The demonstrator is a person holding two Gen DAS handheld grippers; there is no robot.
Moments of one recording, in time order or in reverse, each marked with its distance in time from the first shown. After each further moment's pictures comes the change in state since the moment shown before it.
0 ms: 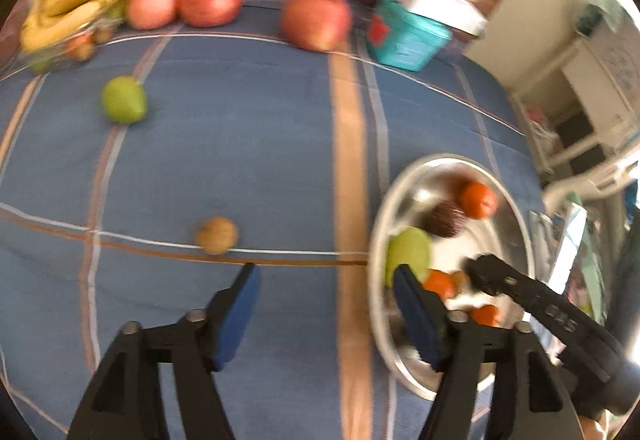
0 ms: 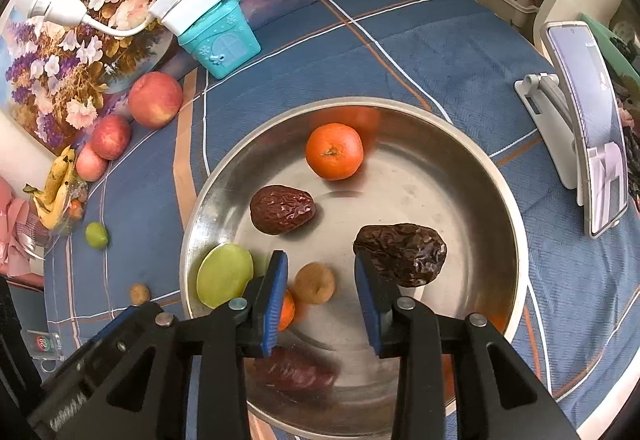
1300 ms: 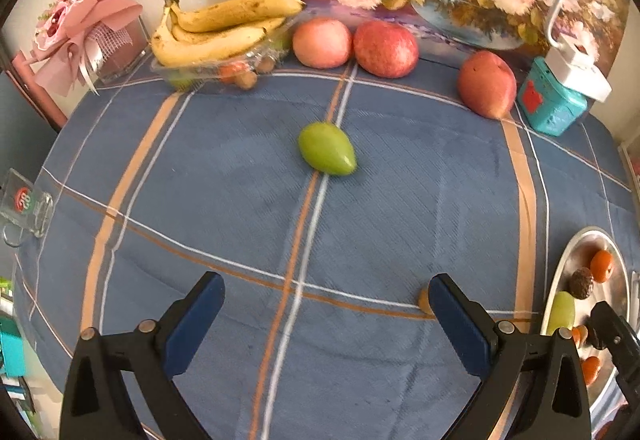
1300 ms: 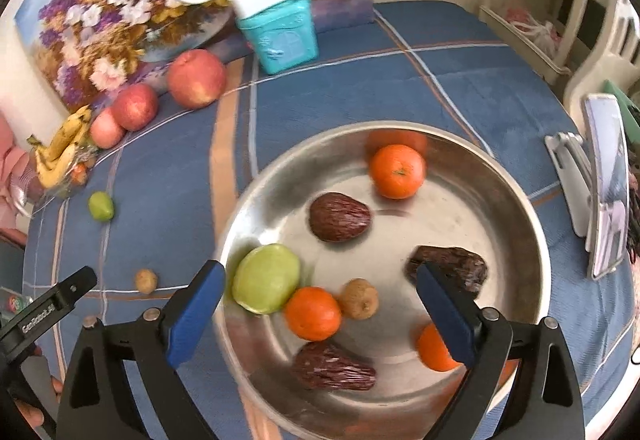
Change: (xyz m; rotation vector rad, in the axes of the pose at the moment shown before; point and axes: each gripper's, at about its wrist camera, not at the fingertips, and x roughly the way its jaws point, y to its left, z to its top) left arm -0.036 0.086 0.022 -0.095 -0.137 0.388; right arm -0.001 0.051 -0.011 -0.192 -0.068 -0.027
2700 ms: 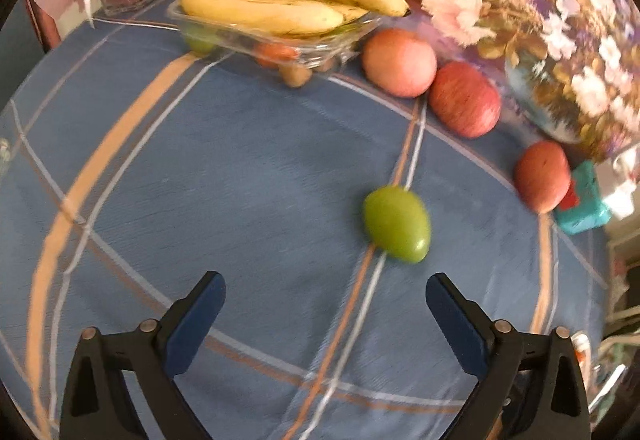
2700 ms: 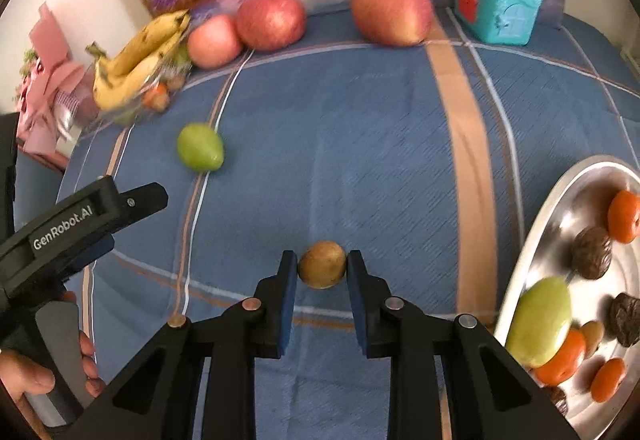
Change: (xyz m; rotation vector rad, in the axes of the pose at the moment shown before) left arm 0.065 0.072 0.050 -0.268 0.027 -0.194; right arm 0.067 0.144 -0.007 -0.208 0.120 0.187
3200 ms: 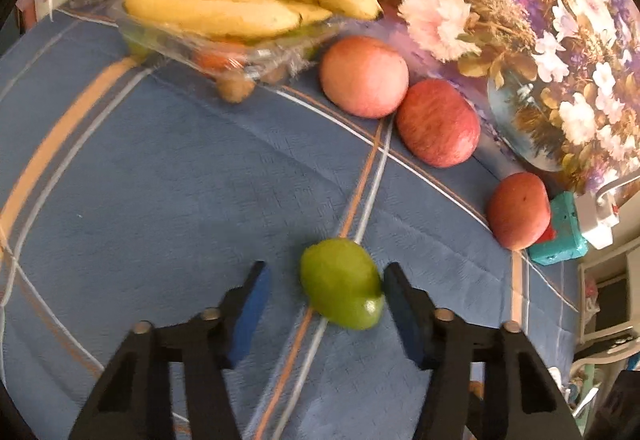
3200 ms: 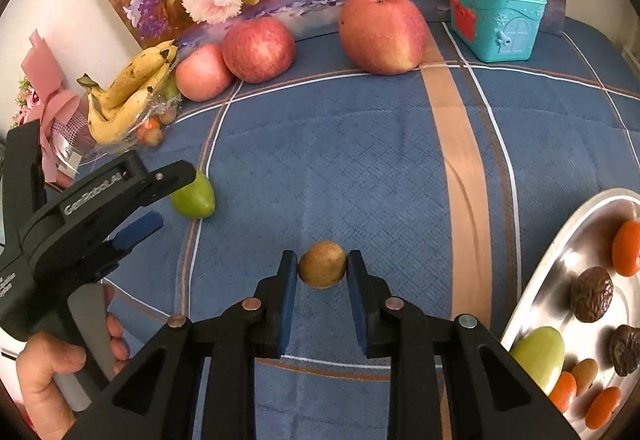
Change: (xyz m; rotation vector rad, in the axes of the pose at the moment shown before) left arm 0.037 -0.021 0.024 -0.036 -0.015 -0.153; right arm 0.003 -0.004 0.022 0.036 -0.035 0.029
